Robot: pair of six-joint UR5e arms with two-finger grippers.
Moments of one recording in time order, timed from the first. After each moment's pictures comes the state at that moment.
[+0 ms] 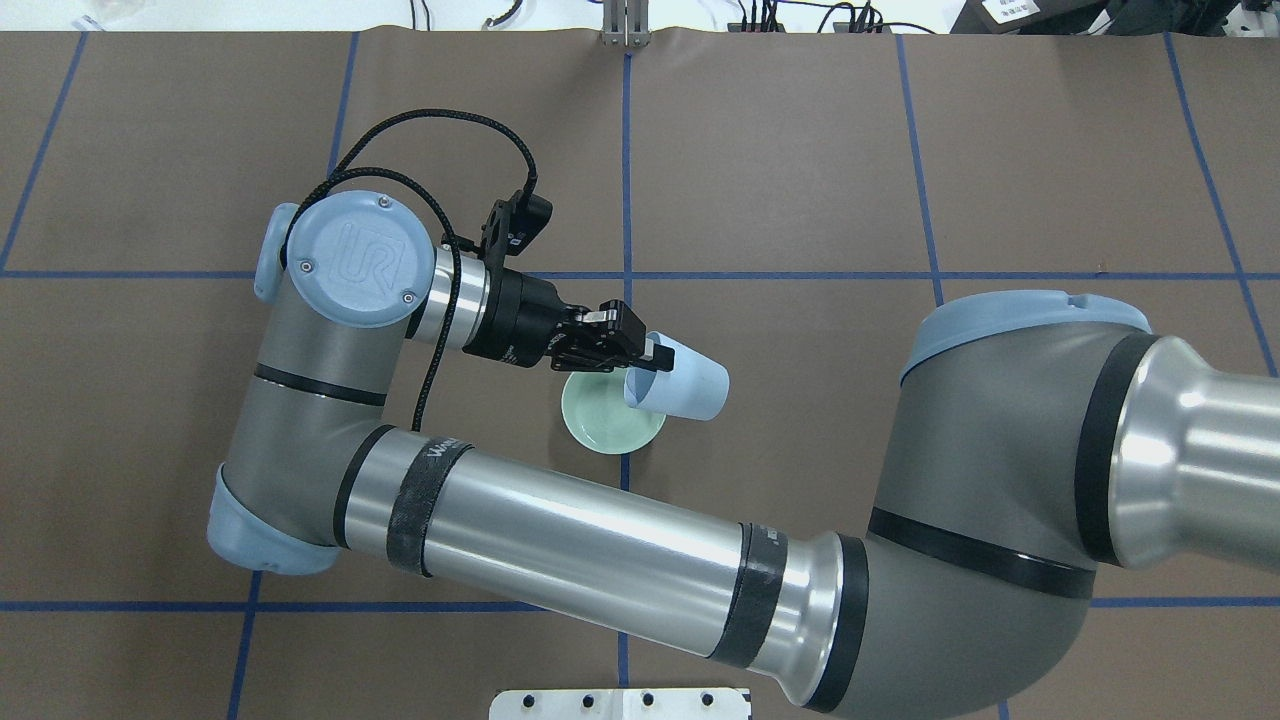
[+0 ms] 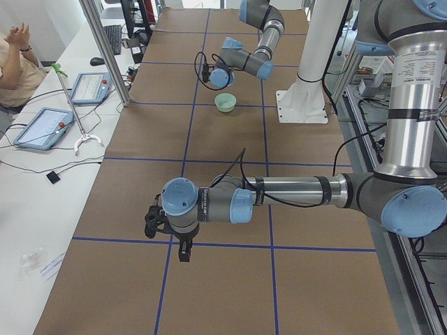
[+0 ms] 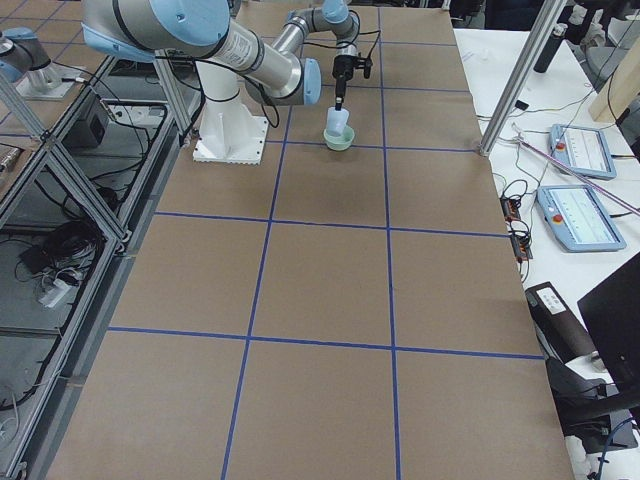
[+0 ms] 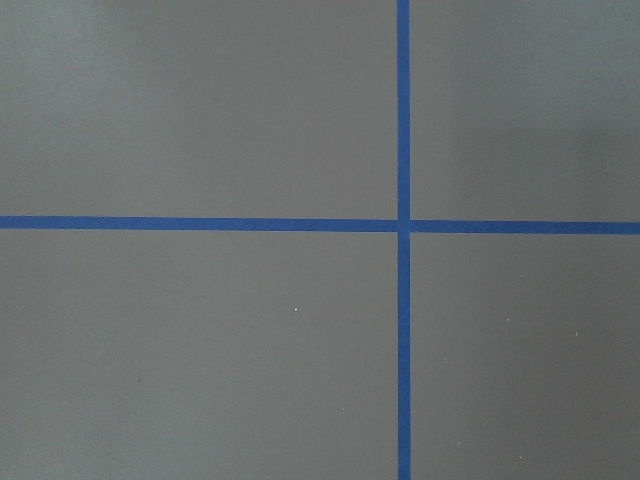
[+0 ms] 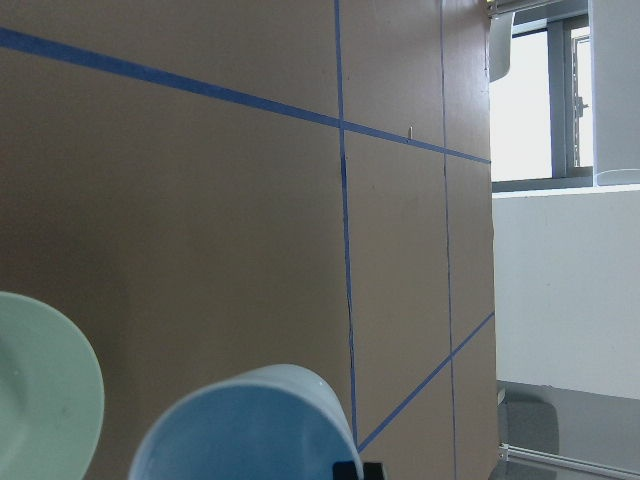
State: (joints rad) left arm -1.64 -1.57 -1.55 -1.62 -2.40 0.02; right arm 0.40 -0.08 0.82 -2.61 1.54 1.24
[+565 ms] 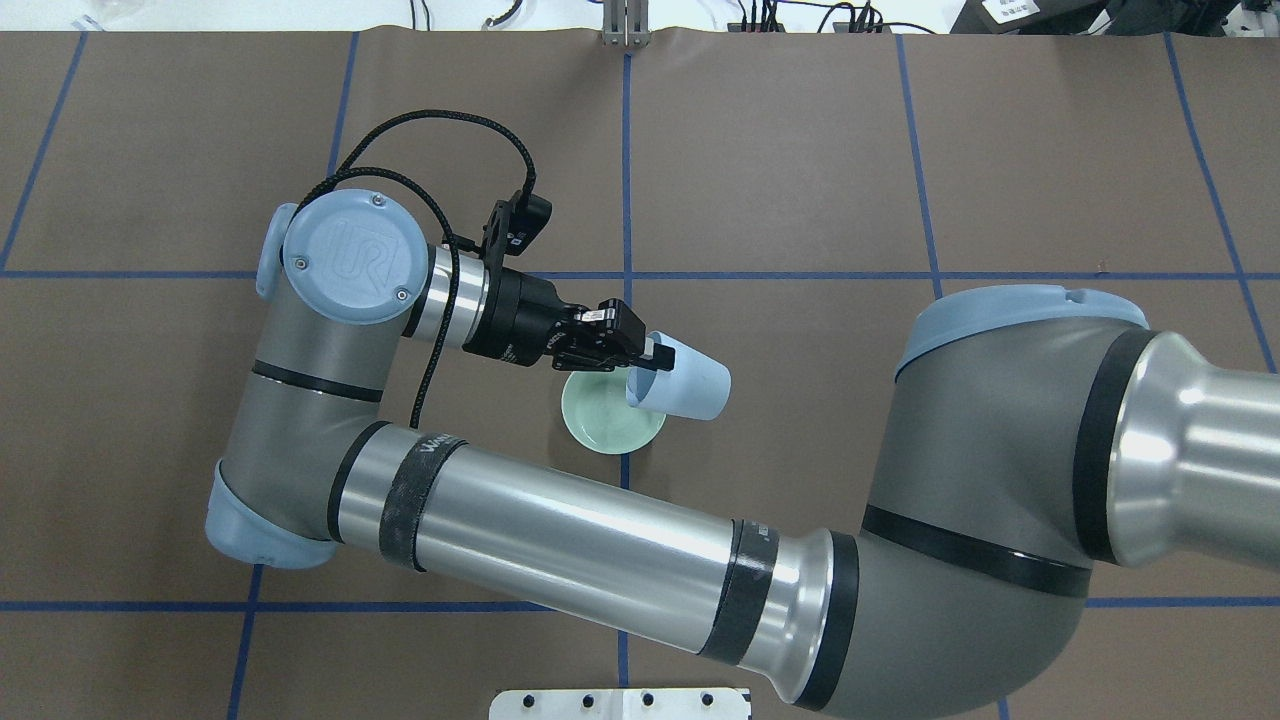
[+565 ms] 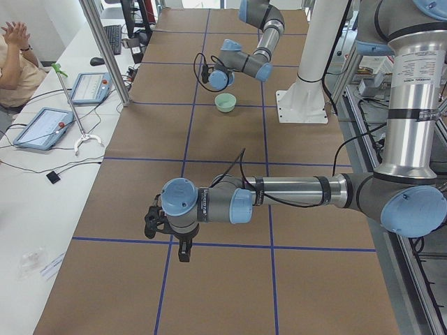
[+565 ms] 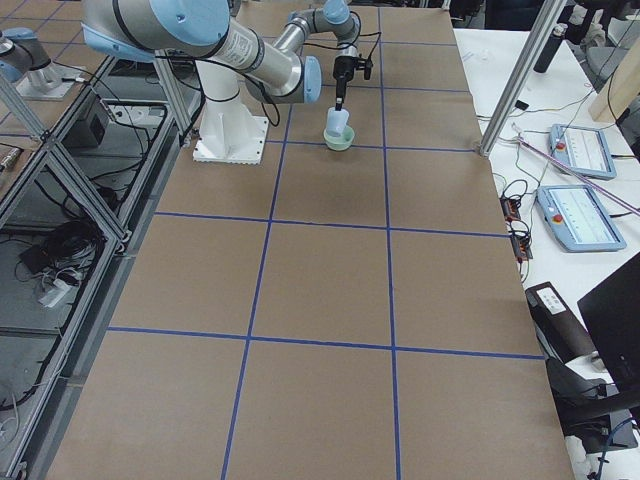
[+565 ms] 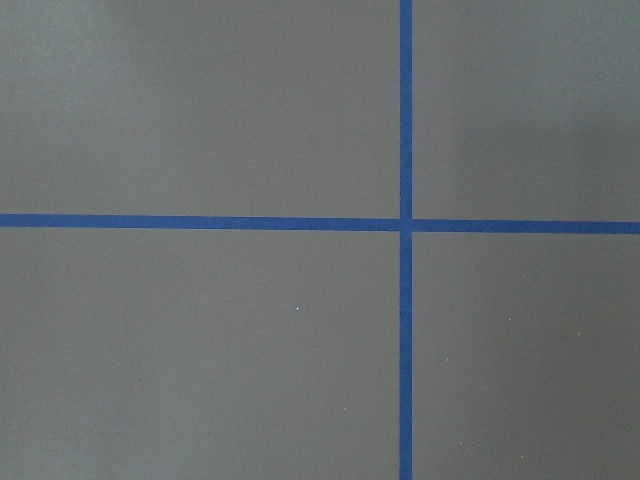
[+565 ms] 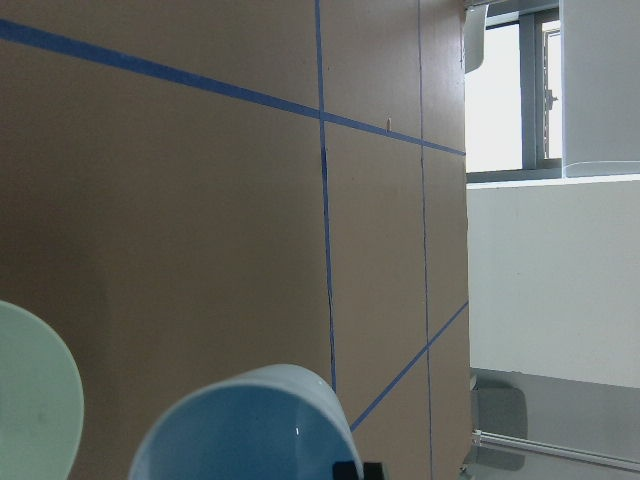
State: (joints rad) left arm -1.64 -1.57 -1.55 -1.62 -2.40 0.02; right arm 0.41 -0.07 0.78 -2.60 1.54 1.24
